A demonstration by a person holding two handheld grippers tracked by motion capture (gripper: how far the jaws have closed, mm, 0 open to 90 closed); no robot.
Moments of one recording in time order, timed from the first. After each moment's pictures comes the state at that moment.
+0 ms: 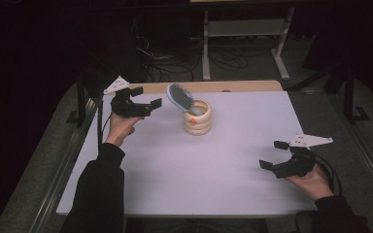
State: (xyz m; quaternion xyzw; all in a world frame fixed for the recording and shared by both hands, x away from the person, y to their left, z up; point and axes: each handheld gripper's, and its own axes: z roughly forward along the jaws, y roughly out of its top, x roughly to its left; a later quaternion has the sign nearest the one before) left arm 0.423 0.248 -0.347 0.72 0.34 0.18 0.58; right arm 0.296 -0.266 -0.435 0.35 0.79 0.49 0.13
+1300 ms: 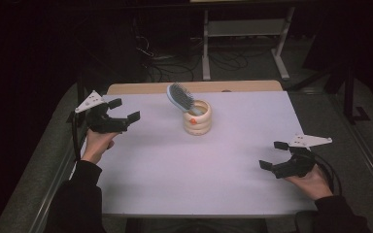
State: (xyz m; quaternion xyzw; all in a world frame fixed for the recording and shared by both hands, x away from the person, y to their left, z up) left arm 0.379 0.303 -0.357 0.71 0.34 0.20 0.58; right arm 0.297 -0.266 -0.437 0.36 0.79 0.48 0.13
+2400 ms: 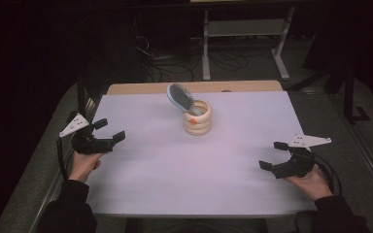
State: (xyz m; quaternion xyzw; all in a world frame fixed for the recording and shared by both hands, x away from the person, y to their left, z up) left arm 0.340 0.352 -0.402 0.70 0.38 0.20 0.57; right arm 0.297 -0.265 -0.438 0.36 0.79 0.48 0.13
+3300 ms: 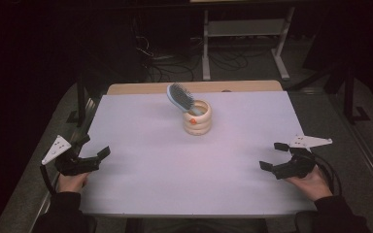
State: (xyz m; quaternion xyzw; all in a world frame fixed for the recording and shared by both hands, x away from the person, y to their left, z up) left arm 0.293 0.386 -0.430 0.66 0.41 0.26 0.57; right arm 0.295 -0.267 -0.439 0.37 0.79 0.48 0.12
